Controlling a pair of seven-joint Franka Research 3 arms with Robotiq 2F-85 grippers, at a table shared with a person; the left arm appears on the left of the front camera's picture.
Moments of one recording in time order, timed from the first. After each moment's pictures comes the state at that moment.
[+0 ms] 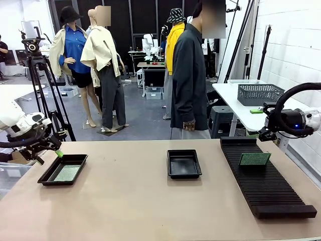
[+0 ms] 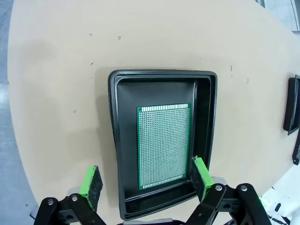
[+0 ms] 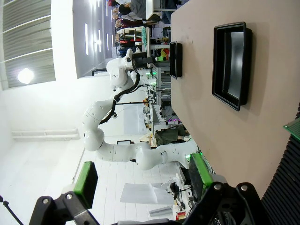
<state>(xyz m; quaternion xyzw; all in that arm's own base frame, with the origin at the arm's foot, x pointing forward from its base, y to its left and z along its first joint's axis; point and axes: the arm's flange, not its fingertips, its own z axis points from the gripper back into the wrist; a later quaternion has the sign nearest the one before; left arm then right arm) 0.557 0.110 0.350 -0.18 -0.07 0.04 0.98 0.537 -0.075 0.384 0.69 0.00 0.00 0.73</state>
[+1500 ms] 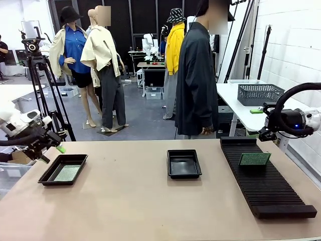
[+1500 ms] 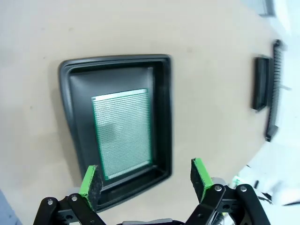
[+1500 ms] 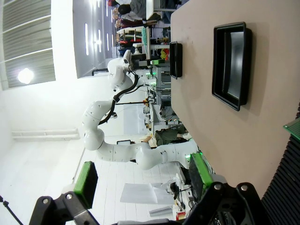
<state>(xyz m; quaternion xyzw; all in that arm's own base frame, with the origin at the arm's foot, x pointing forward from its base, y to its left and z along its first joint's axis) 0.550 0.111 0.360 -0.29 -0.05 0.00 0.96 0.537 -0.075 0.384 0.69 0.00 0.00 0.73</state>
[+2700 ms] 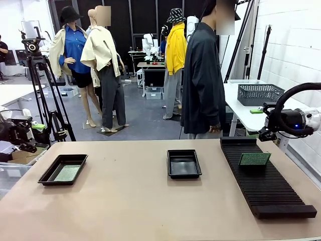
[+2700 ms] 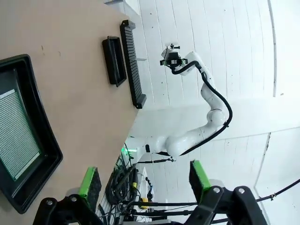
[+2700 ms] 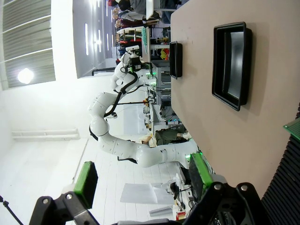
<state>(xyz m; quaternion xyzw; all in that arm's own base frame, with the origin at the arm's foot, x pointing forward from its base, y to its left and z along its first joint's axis) 0.538 0.177 0.364 -0.64 -0.02 -0.07 0.77 0.537 -0.075 0.384 0.69 0.00 0.00 0.73</state>
